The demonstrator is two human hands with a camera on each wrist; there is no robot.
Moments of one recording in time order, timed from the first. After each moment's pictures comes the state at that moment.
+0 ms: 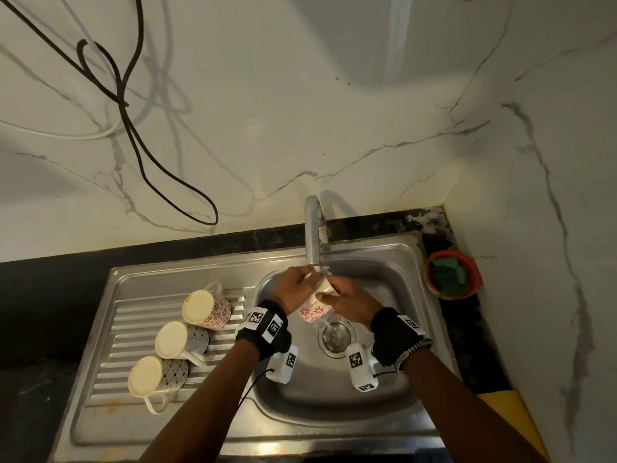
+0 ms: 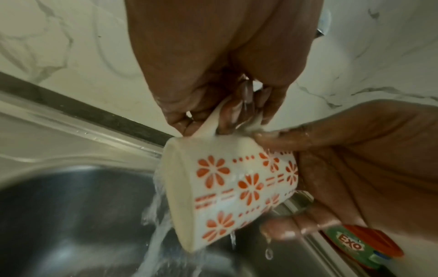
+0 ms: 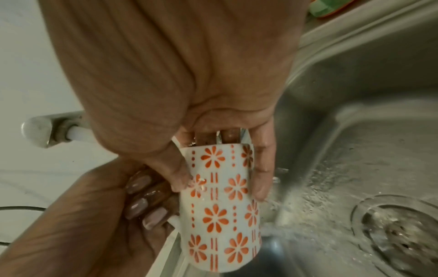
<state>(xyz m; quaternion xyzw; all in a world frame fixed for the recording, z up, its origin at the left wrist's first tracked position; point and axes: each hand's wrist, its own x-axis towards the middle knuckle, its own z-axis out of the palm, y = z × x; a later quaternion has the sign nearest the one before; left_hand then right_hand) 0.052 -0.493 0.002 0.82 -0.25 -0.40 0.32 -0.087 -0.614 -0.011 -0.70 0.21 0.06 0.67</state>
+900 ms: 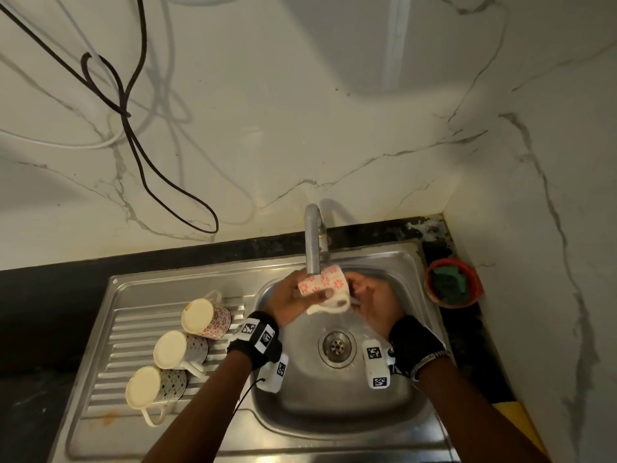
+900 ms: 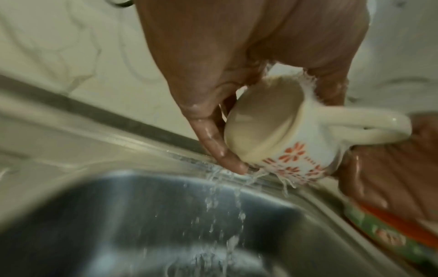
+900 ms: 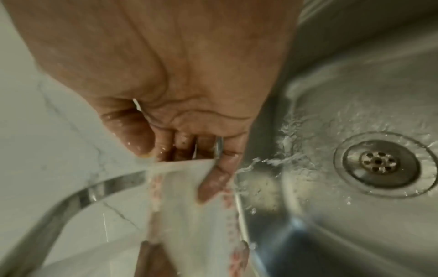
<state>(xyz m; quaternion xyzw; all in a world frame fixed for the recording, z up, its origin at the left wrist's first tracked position) 0.049 -0.485 0.014 0.78 -0.25 -0.42 0.40 -0.105 -0.637 -0.012 -0.44 0.31 0.00 0.84</state>
